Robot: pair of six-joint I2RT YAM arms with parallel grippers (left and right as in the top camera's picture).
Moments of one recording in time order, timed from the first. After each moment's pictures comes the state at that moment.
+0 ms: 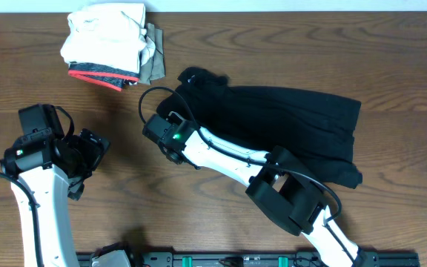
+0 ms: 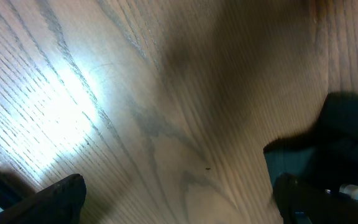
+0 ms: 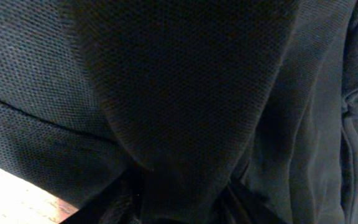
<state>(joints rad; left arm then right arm) 0.36 1.22 1.03 -1.15 0.08 -0.71 0.97 2.27 1.70 -0.85 0.50 0.04</state>
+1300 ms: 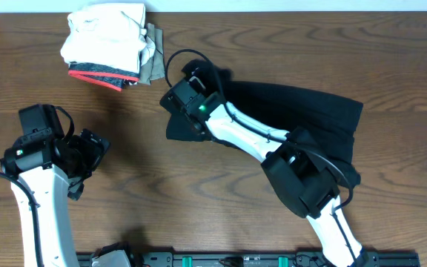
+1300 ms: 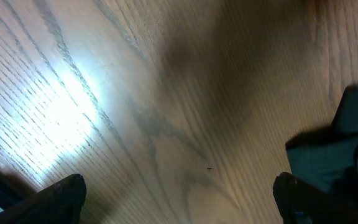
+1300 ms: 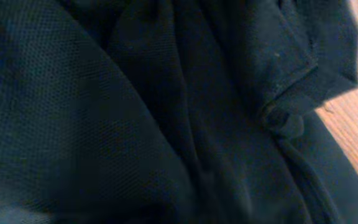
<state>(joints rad) 0.36 1.22 1.03 -1.15 0.08 -0.70 0.79 2.27 1.70 -0.65 0.47 0.08</state>
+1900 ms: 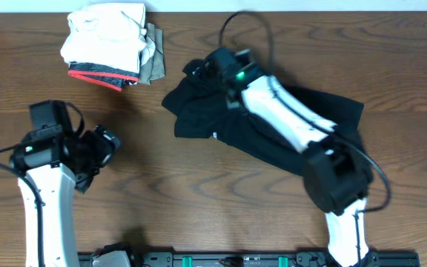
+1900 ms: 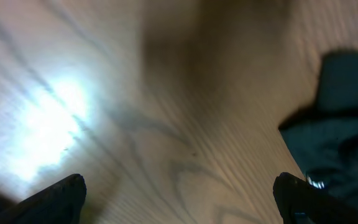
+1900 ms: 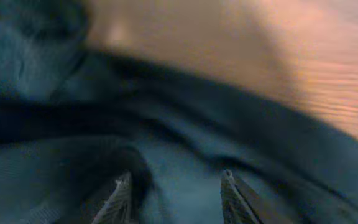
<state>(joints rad) 0.27 1.22 1.03 -1.12 0.16 -0.61 0.59 2.13 1.75 -0.87 0.46 0.38</state>
